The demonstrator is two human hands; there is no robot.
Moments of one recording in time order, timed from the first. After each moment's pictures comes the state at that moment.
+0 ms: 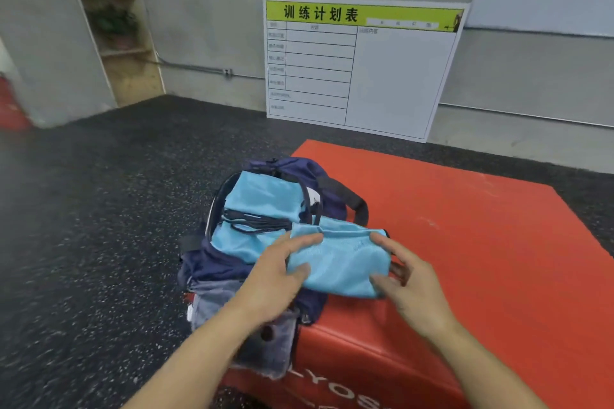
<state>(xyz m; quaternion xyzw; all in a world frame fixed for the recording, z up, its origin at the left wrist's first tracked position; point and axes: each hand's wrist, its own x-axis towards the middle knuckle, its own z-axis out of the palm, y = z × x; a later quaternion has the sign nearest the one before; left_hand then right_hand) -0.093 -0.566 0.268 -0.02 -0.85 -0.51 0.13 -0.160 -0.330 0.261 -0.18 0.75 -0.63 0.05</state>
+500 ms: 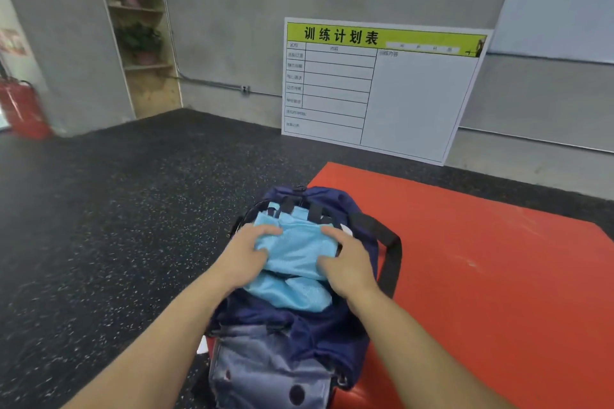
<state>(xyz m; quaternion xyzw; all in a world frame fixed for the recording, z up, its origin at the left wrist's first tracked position) -0.165 -0.717 0.264 0.11 -0.89 -0.42 0.13 -0.234 -0.517 0.264 -0.16 0.83 -0.53 0.05</state>
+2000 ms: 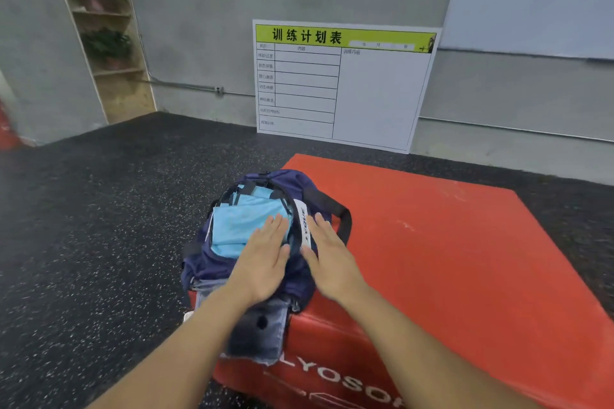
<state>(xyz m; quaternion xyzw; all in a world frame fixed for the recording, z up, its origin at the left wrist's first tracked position) -0.106 -0.596 0.254 -0.03 -0.96 -0.24 0.16 -0.151 -0.418 0.279 -0.30 0.91 -0.29 -0.02</state>
